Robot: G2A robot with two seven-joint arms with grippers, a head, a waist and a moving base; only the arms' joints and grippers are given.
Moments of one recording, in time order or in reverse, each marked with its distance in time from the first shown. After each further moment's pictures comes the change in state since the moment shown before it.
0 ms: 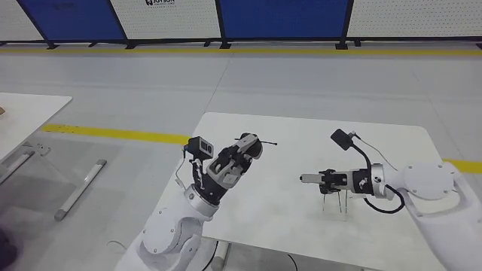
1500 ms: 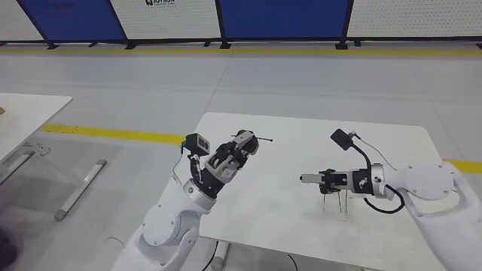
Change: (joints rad) left arm -0.035 0.000 -0.025 0.058 0.017 0.024 -0.023; right arm 0.000 0.000 0.000 0.000 0.000 0.000 0.000
